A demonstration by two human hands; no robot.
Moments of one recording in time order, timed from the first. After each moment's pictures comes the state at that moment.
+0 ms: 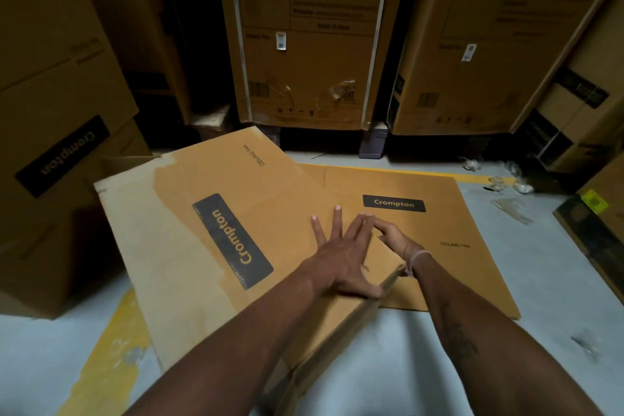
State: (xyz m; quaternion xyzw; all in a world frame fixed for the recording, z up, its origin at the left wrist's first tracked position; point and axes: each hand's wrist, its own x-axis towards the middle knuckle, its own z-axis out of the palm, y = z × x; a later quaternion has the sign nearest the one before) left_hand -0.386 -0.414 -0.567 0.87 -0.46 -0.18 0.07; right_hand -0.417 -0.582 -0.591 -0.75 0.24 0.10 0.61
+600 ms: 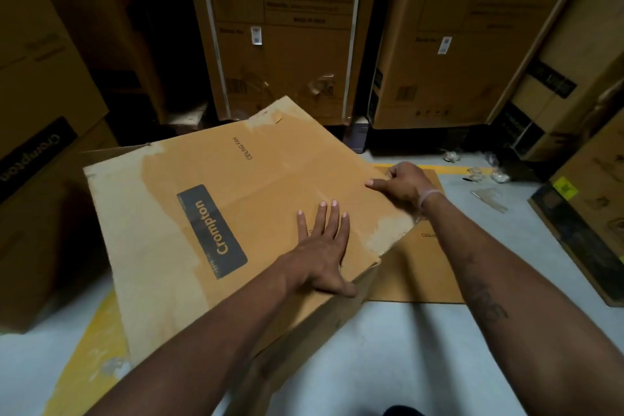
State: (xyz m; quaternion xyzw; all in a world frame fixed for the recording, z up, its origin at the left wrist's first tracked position) left_hand -0.377 -0.416 -0.573 0.85 -0.50 -0.18 0.00; right_hand -0.389 -0.657 -0.507 -0.90 0.31 -0.01 0.31
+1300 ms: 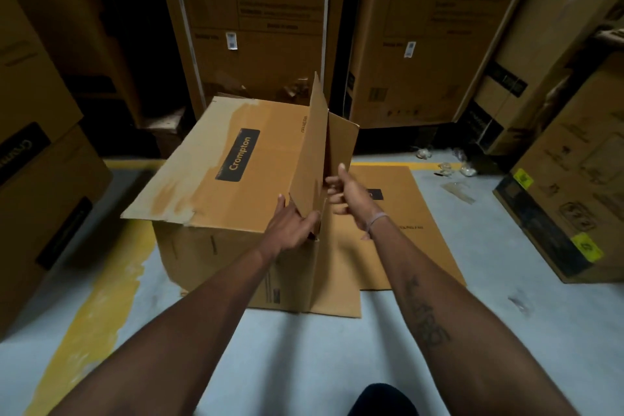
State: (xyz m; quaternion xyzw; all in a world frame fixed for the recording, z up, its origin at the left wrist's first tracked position) left_hand -0.365 -0.418 -0.558 0.86 -0.33 -0.19 0.34; right_hand -0.416 -0.586 -0.532 -0.69 0.29 -0.04 0.67
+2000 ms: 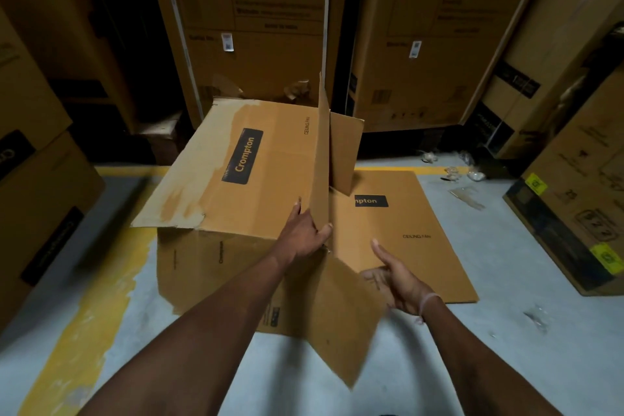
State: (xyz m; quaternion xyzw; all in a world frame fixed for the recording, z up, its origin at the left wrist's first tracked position) left_hand -0.343 -0.455 -0.583 0.86 -0.33 -0.22 0.30; right_hand -0.517 -0.639 -0.641 -0.56 0.33 0.17 0.74
